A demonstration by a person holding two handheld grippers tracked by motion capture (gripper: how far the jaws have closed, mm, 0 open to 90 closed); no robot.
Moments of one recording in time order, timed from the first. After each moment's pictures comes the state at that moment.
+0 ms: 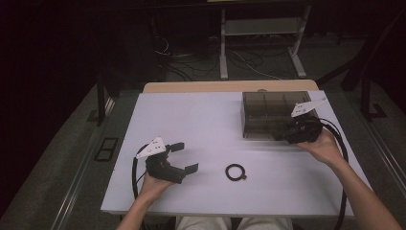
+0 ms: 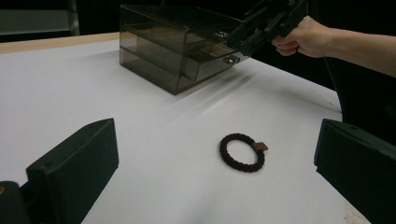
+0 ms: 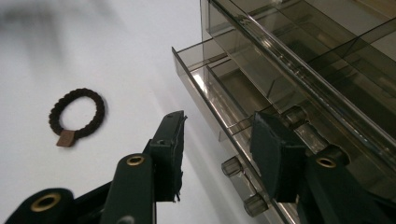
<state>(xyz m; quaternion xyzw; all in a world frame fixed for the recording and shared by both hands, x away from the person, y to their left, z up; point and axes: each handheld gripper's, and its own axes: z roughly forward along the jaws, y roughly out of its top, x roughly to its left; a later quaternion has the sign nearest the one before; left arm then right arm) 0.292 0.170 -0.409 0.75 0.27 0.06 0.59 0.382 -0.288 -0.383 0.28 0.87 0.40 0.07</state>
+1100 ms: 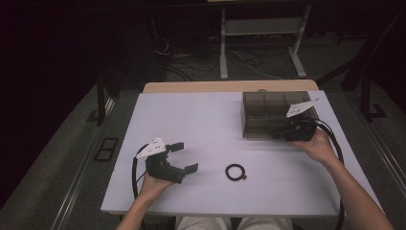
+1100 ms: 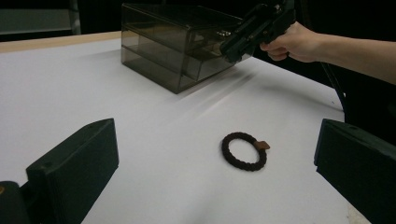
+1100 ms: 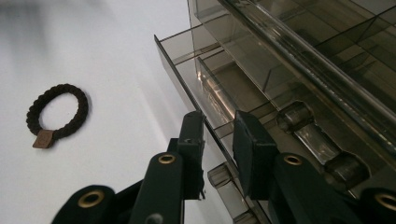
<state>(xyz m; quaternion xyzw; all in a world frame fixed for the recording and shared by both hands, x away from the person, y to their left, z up) 0.292 0.170 -0.409 0.75 0.28 0.07 0.59 0.396 -0.284 -0.401 0.28 0.87 0.39 0.06</state>
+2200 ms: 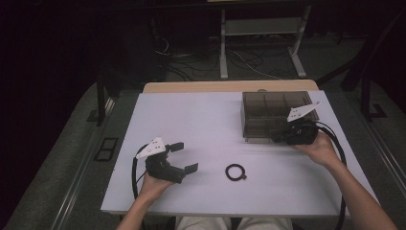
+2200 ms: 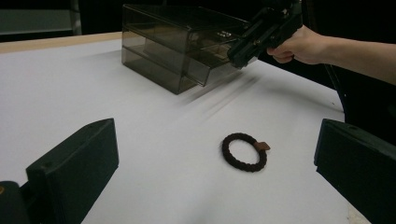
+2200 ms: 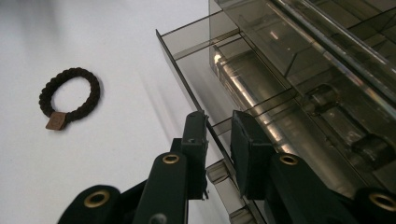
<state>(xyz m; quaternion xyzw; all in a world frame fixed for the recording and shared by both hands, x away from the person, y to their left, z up) 0.292 0.170 -0.409 0.75 0.28 0.07 0.59 0.386 -0.285 -0.402 0.26 0.88 0.38 0.06</state>
